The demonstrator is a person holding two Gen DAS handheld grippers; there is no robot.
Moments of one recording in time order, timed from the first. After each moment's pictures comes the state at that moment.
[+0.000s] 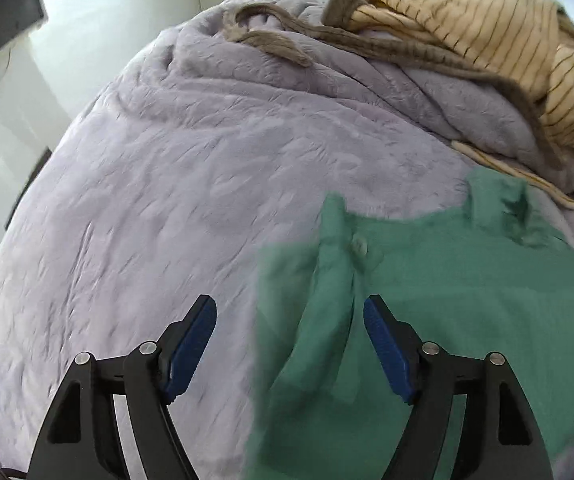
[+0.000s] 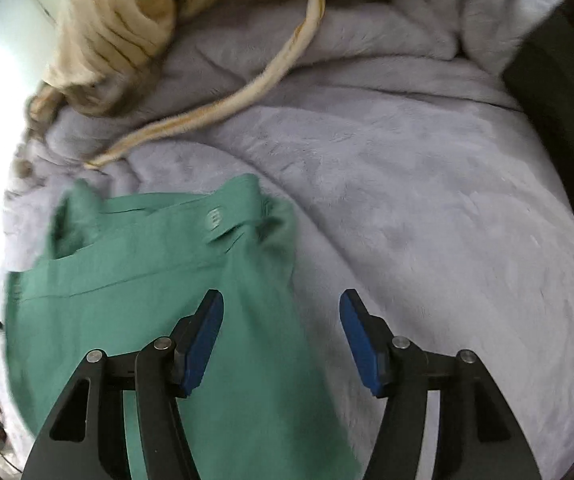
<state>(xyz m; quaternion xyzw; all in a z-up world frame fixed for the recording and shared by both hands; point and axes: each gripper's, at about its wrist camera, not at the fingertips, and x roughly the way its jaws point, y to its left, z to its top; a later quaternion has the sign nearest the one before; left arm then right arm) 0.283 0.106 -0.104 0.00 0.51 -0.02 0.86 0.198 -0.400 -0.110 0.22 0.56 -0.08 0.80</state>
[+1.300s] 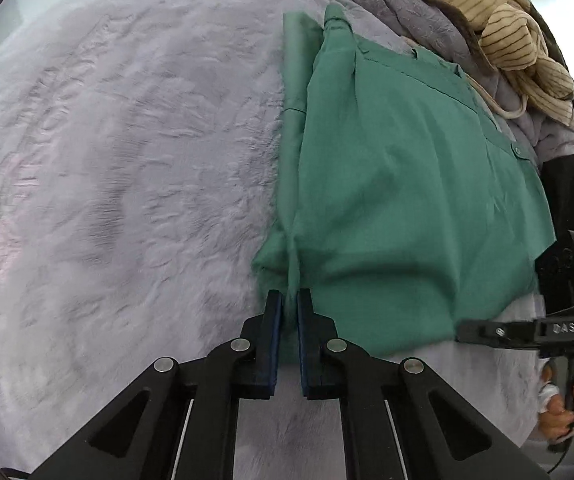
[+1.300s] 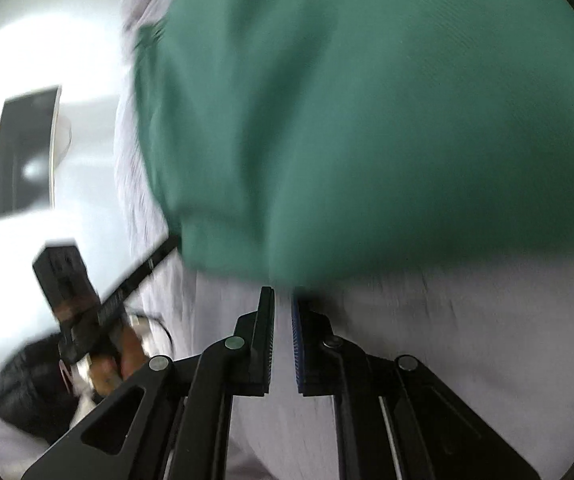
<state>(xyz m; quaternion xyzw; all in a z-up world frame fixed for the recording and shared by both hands) 0.127 0.165 -0.153 -0.08 0.60 -0.13 0.78 0.103 -0.123 -0.167 0.40 0.67 0.21 0.59</state>
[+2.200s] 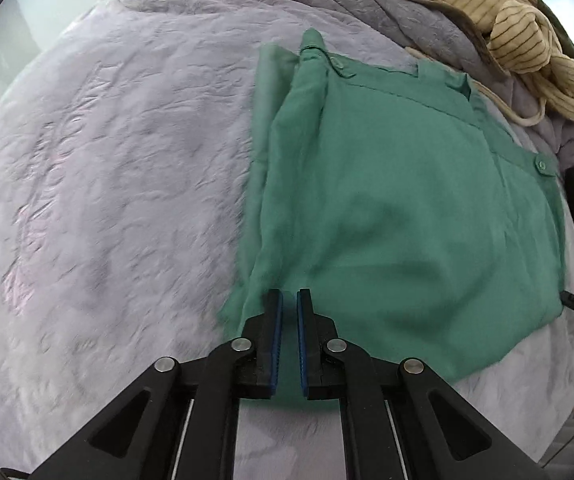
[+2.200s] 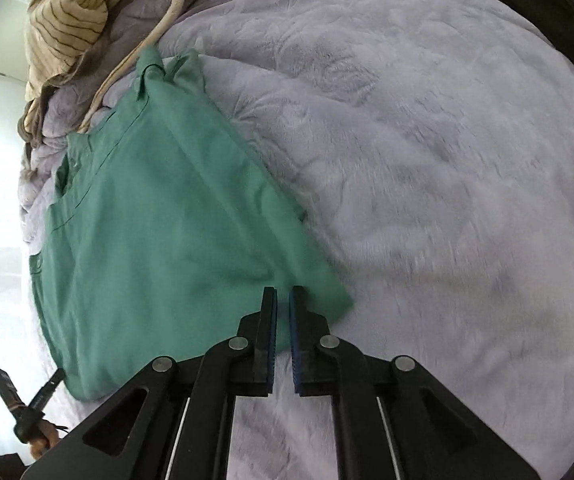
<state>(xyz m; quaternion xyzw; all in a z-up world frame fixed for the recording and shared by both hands) 0.139 0.131 -0.135 -0.04 0.59 -0.08 0.80 0.033 -0.402 -0.144 0.37 0.59 -0.11 0.71</state>
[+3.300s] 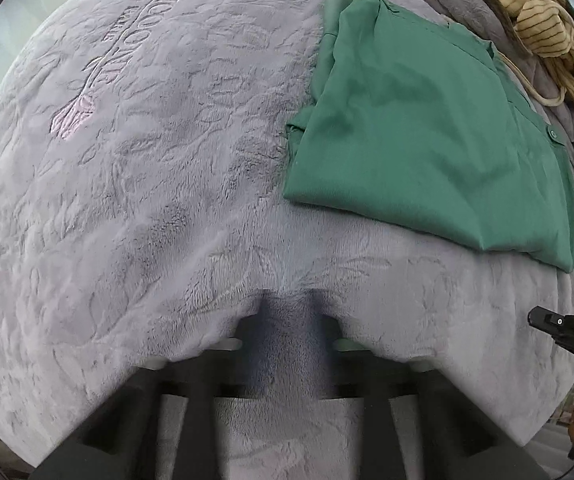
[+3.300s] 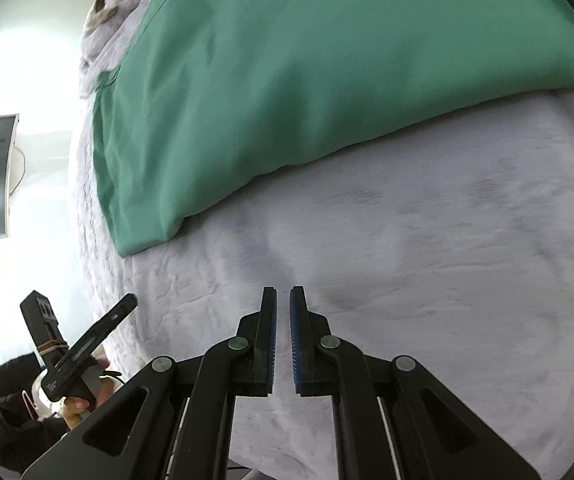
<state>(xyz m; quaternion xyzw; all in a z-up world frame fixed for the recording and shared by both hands) 0.027 0.168 -0.151 -0.08 0.64 -0.02 0.77 0.044 -0.172 -0.146 0.37 0.68 0.09 0.63</state>
